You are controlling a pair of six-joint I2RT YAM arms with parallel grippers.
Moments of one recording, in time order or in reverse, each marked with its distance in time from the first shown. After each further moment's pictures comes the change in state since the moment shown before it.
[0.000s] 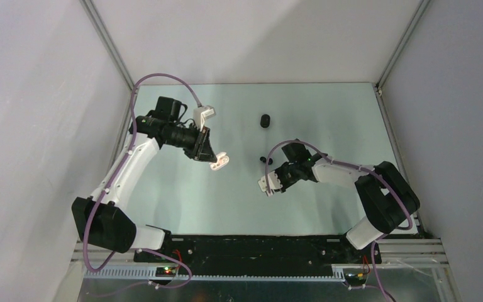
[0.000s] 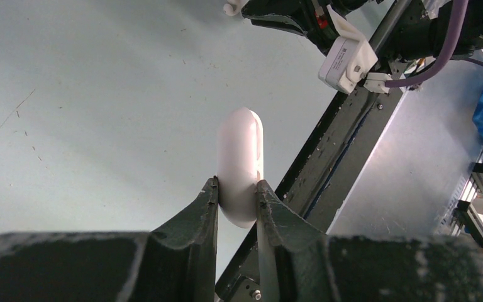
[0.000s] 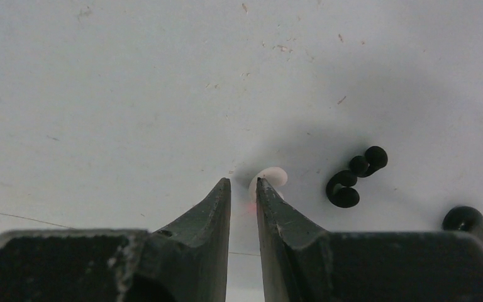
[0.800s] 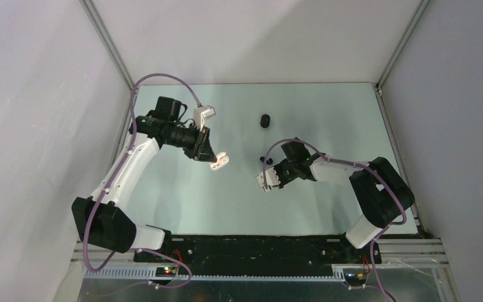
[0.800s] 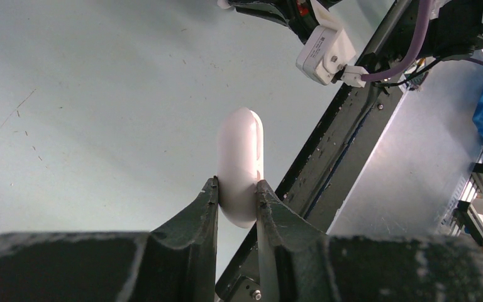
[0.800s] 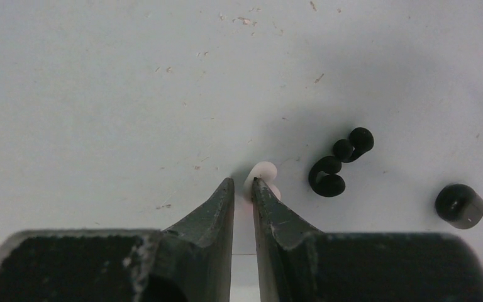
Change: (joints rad) left arm 0.002 0.000 0.000 0.000 0.000 0.000; right arm -0.017 0.054 0.000 0.103 0.053 0.031
